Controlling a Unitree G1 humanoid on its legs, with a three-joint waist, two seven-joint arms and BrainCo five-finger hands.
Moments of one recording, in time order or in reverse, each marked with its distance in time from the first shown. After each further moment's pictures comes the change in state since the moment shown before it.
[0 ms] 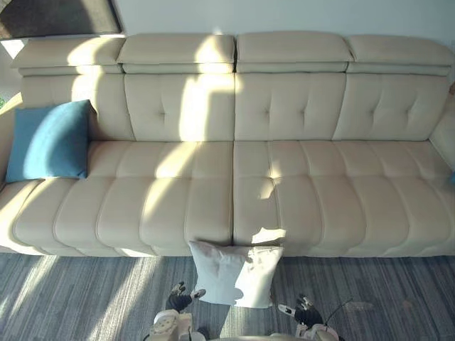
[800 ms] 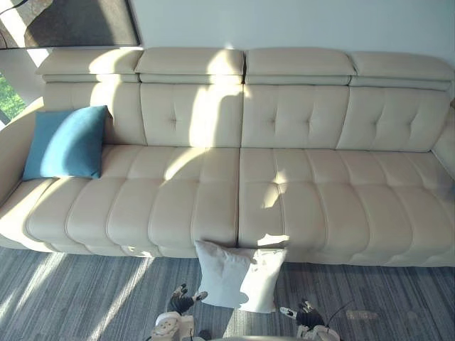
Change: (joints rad) left arm 0.000 0.000 -0.002 0.020 0.000 -0.001 0.000; right arm -0.033 -0.009 -0.022 0.077 0.002 -0.001 -0.003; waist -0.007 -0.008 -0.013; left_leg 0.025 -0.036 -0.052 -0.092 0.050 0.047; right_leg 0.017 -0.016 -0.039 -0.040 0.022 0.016
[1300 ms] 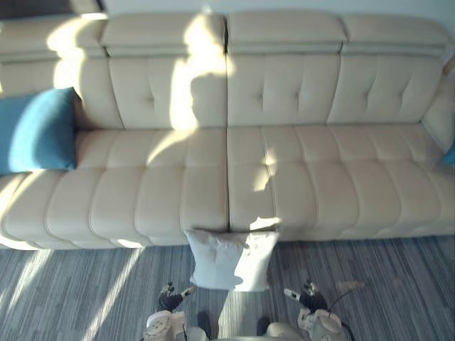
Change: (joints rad) left arm -0.018 0.028 0.134 -0.132 -0.056 0.001 0.074; right arm -0.082 0.002 -0.033 -0.211 0.032 -0.016 -0.088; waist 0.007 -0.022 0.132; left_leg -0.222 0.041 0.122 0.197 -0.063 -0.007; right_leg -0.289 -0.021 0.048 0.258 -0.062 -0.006
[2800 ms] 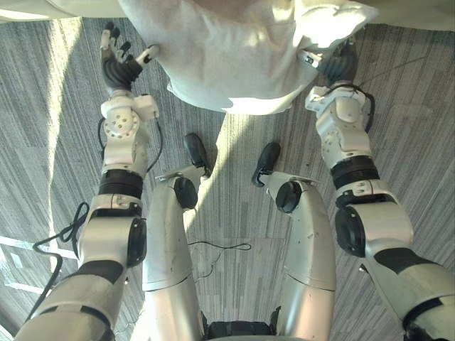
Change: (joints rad) left arm -1.105 0.268 -0.043 -0.142 -0.136 -0.063 0.123; right arm -1.197 -0.204 0.104 0.027 0.087 -0.023 -0.169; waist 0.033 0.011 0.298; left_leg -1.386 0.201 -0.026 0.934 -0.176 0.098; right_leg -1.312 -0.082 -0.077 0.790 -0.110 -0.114
